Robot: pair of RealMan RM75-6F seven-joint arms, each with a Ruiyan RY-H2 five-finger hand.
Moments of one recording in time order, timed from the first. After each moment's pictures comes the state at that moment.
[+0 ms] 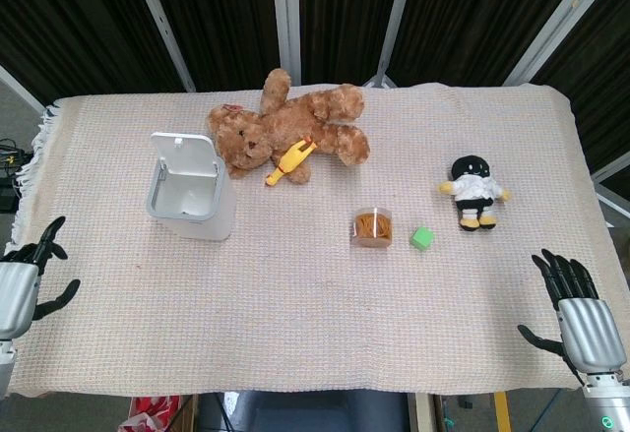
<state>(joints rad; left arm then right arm) -0.12 -1.08 -0.10 -1.76 1.51 1.48 0.16 0.05 -1.09 0.01 -1.64 -1.57 1.48 0.06</state>
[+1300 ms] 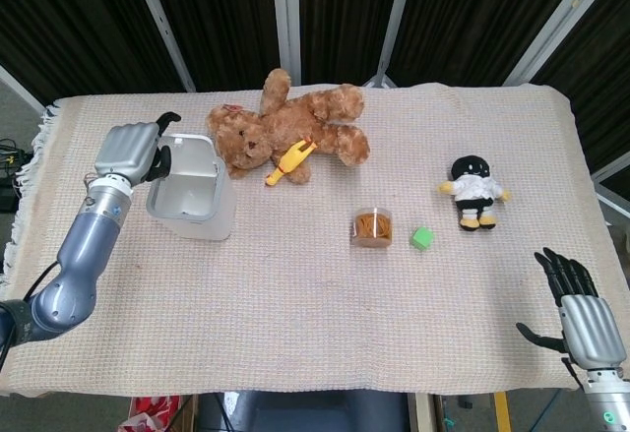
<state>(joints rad) -1.03 -1.00 -0.36 -1.82 0.18 0.94 0.68 0.06 -1.07 0.02 -1.67 -1.53 1.44 0.14</state>
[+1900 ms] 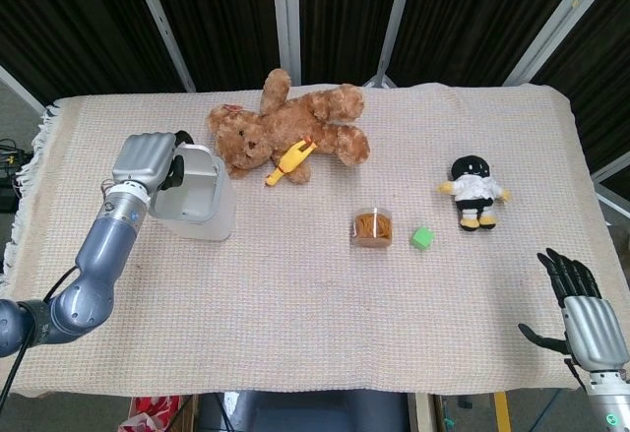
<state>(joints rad) -1.10 -1.00 -0.30 -1.86 0.12 0.97 0.71 0.05 -1.06 0.02 -1.67 -1.53 1.46 0.14</state>
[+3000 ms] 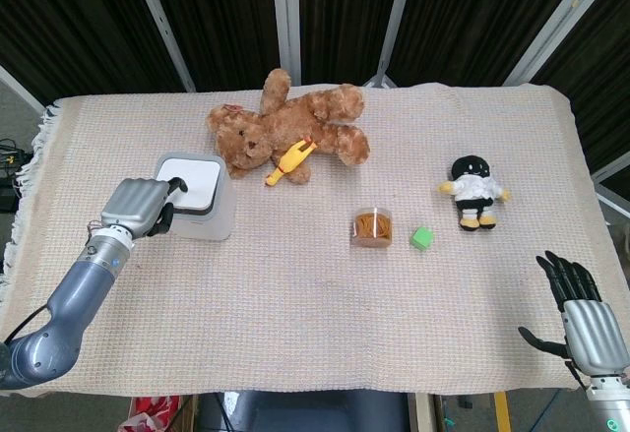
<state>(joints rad) -1.02 -0.92 -0.14 -2.05 0.32 0.95 0.64 0.04 -1.06 0.01 -1.67 -1.56 1.48 0.13</state>
